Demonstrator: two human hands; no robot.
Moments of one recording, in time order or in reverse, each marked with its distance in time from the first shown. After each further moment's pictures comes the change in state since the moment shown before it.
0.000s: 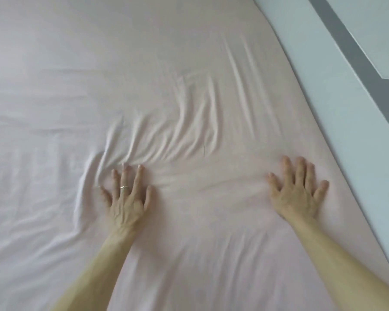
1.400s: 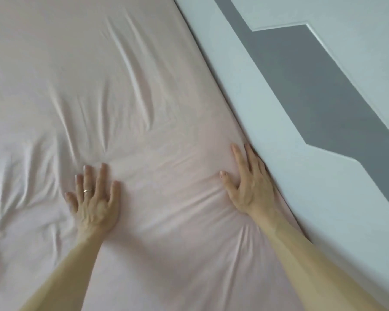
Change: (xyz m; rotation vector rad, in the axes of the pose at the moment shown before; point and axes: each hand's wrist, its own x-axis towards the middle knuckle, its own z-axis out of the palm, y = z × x) left_hand 0.021 0.158 0.038 0.113 -0.139 -0.042; right_hand 0.035 0.127 0.011 0.372 0.021 -0.177
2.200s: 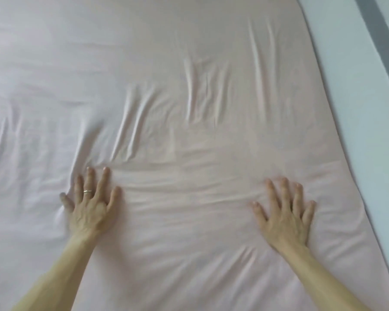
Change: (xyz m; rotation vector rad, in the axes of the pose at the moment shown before) left_hand -0.081 -0.258 -0.028 -0.045 -0.014 -0.262; right_hand -0.105 -0.130 0.035 -0.425 -0.154 -0.066
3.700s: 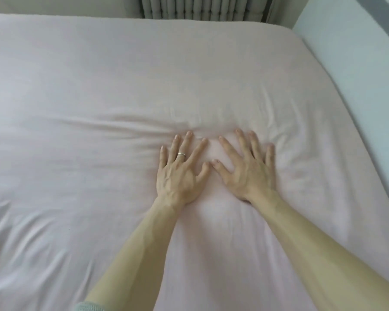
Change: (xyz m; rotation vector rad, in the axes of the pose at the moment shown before) left_hand 0.286 0.332 -0.026 -0.098 0.236 0.489; right_hand 0.414 -0.167 -0.046 0.105 0.176 -0.311
